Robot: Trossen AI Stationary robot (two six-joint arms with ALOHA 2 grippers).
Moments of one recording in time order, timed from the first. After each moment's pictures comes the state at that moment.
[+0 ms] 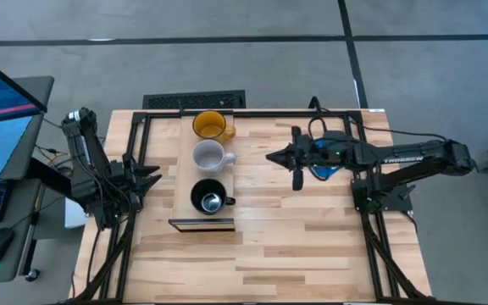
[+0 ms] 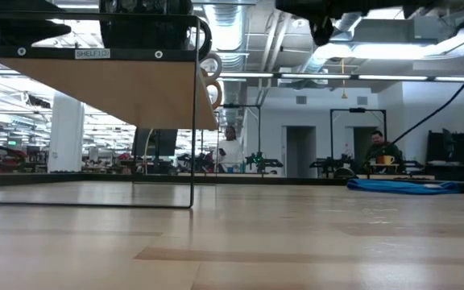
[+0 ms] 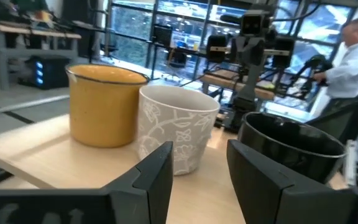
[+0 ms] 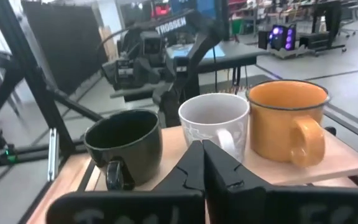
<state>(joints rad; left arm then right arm) -1.19 0.69 0.56 -1.57 -1.57 -1.95 -0.07 1.11 0.75 0.26 -0.06 0.10</state>
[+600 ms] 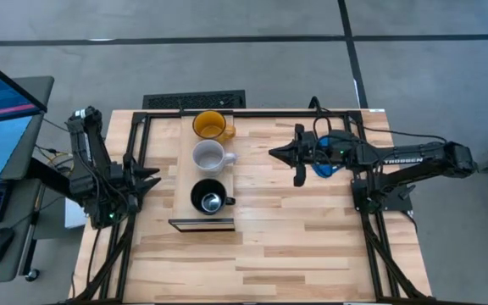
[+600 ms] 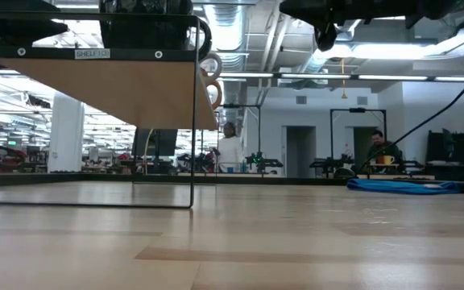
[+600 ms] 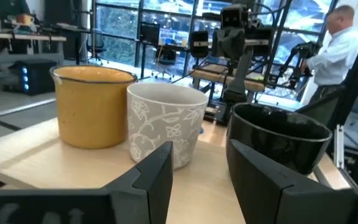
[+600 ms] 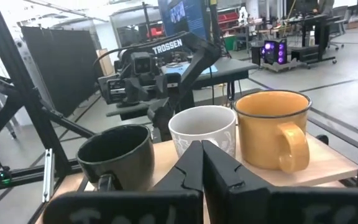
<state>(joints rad) -1.25 0.63 0.54 -1.48 -1.57 -1.75 -0.11 1.08 0.68 0.39 -0.06 0.13</state>
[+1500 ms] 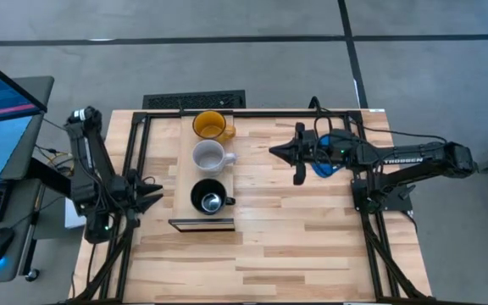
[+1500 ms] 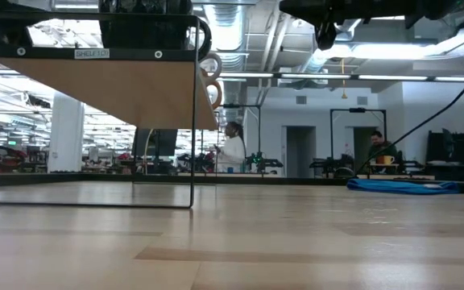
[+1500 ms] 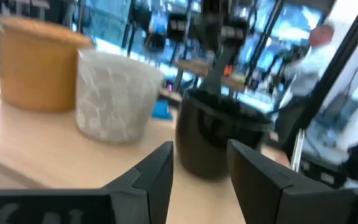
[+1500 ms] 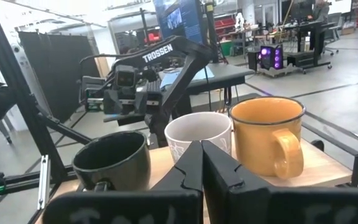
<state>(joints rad) -1.29 0.72 0.53 -0.99 -1.54 -1.55 -0.11 1.08 0.68 0.41 -0.05 0.13</state>
